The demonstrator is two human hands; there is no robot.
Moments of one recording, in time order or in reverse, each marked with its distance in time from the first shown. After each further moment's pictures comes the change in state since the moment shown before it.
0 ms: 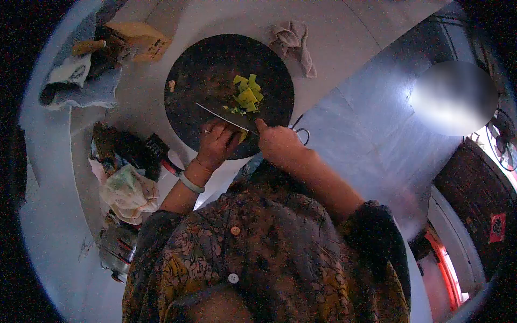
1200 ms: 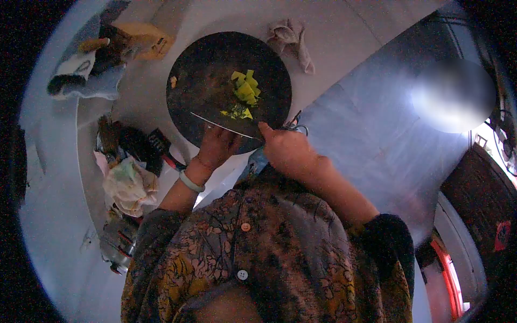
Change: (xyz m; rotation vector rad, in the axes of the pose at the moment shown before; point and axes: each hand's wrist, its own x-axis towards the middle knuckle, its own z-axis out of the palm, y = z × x) left_hand -0.005 0.020 0.004 0.025 -0.120 -0.080; right_hand -0.050 0.007 -0.012 0.138 0.147 -0.039
